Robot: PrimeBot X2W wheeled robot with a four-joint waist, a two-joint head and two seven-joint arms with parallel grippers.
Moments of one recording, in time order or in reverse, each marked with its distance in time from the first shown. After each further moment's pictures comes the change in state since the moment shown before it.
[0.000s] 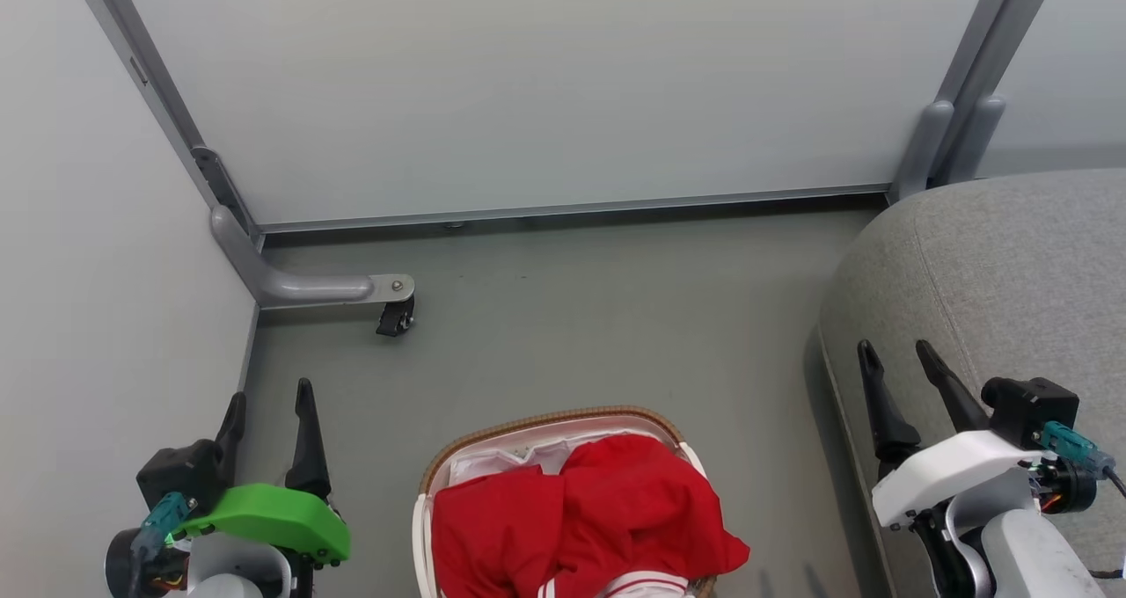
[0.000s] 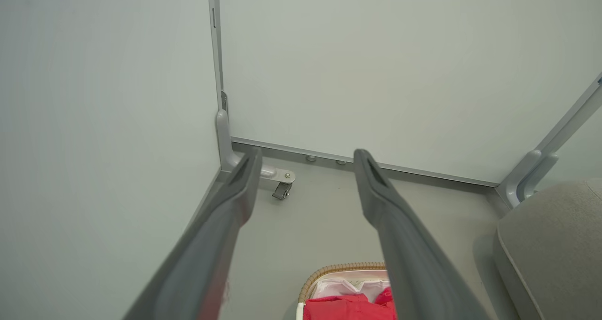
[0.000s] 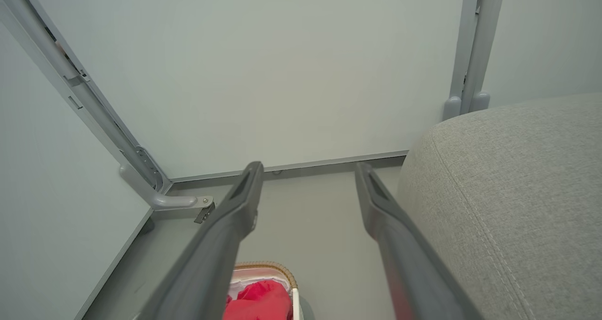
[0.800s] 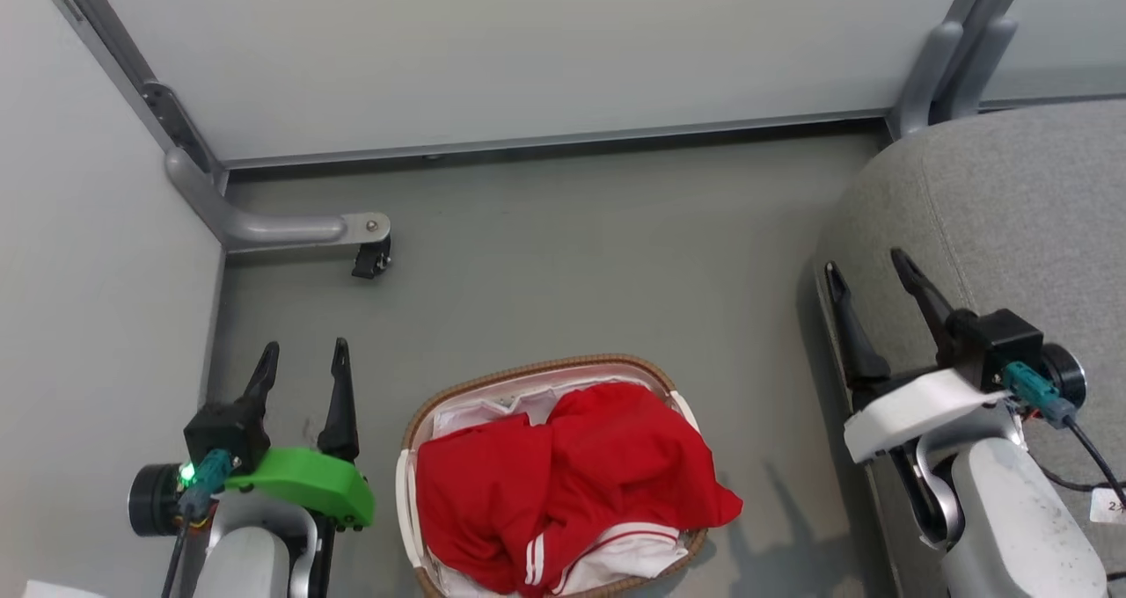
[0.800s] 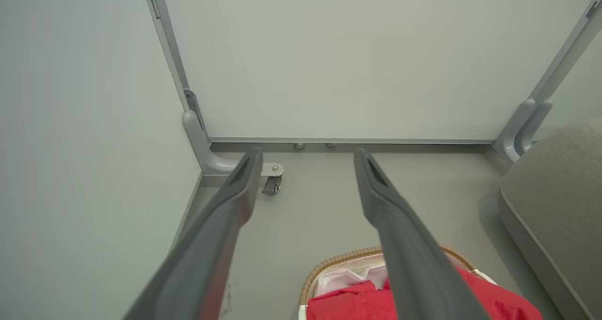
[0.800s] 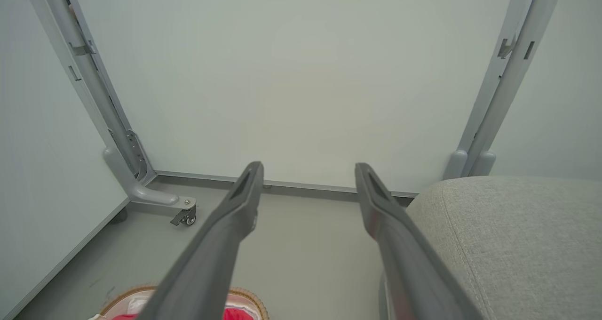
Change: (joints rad) left arm -0.086 -0.038 0.010 0.072 0.177 -0.073 -0.049; right arm -0.108 0.019 0.021 -0.053 -0.218 0.000 -0.049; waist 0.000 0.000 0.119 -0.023
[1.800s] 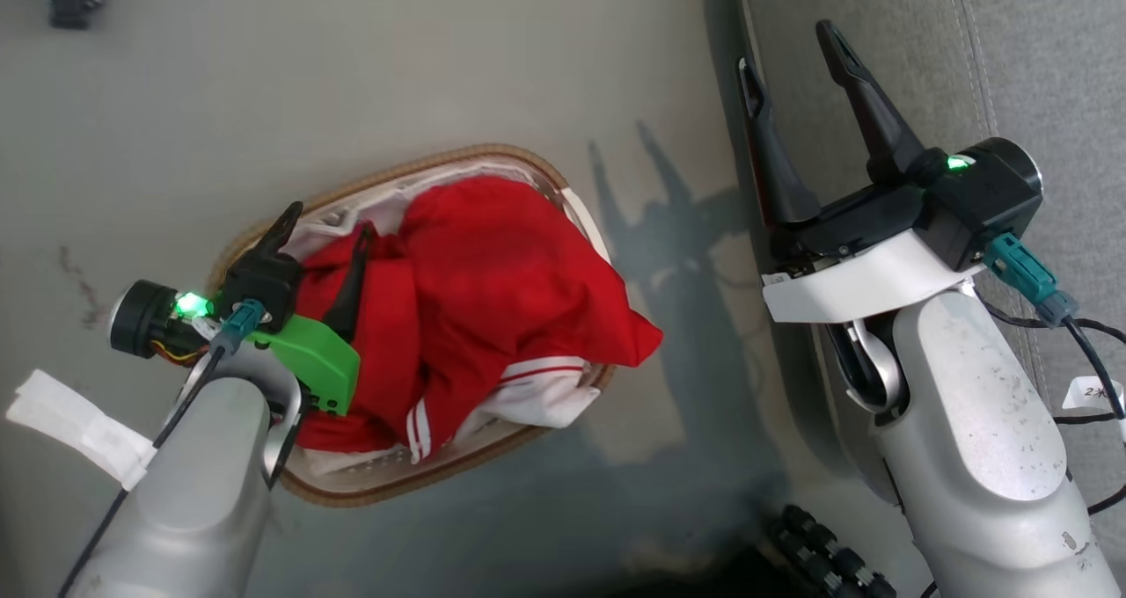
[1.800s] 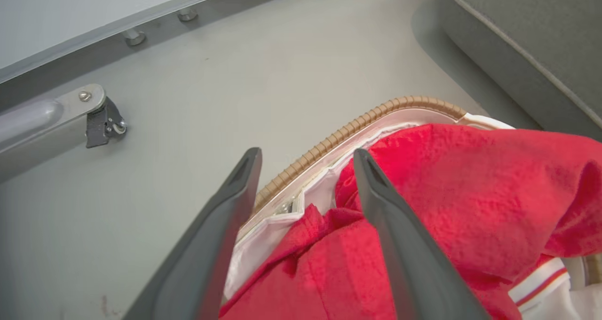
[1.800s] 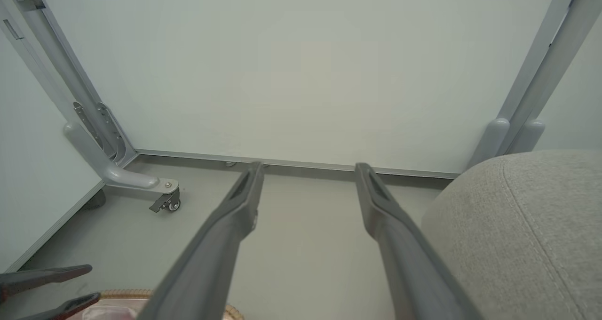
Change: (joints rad) left arm -0.393 0.189 -0.358 0.257 -0.010 -0.012 -0.029; right arm -0.274 0.053 0.145 -0.196 0.012 0.000 -0.028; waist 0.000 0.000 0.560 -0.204
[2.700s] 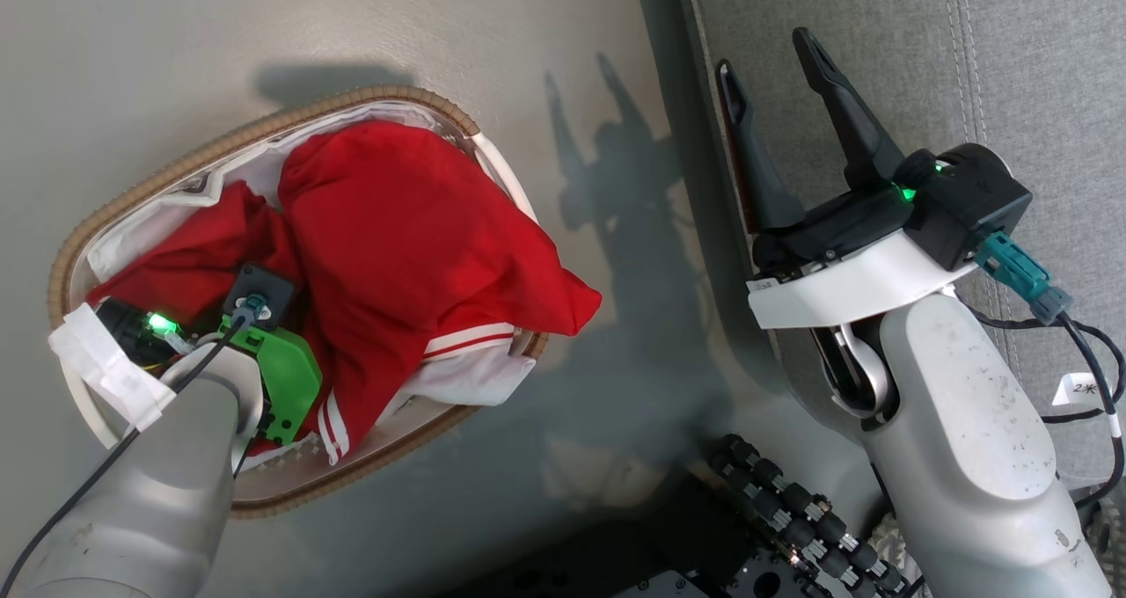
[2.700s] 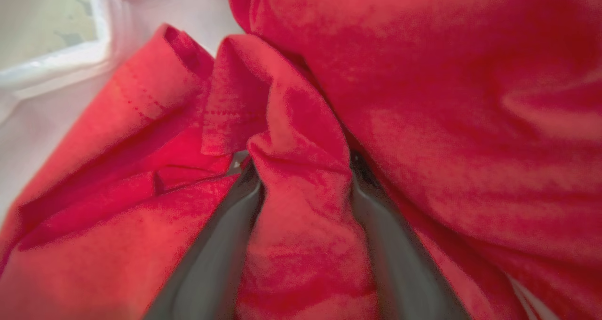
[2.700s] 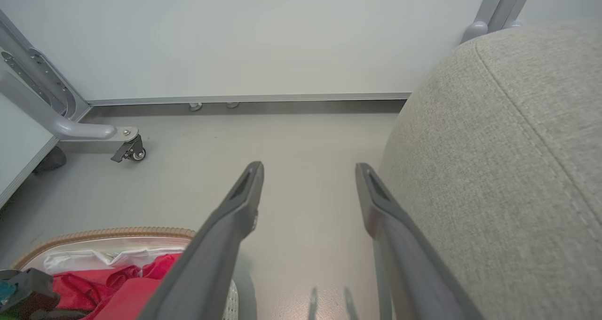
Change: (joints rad) left arm -0.203 0.007 -0.247 0.484 -0.011 0.000 0.059; right arm -0.003 0.002 0.037 0.005 0.079 0.000 0.000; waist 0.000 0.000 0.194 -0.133
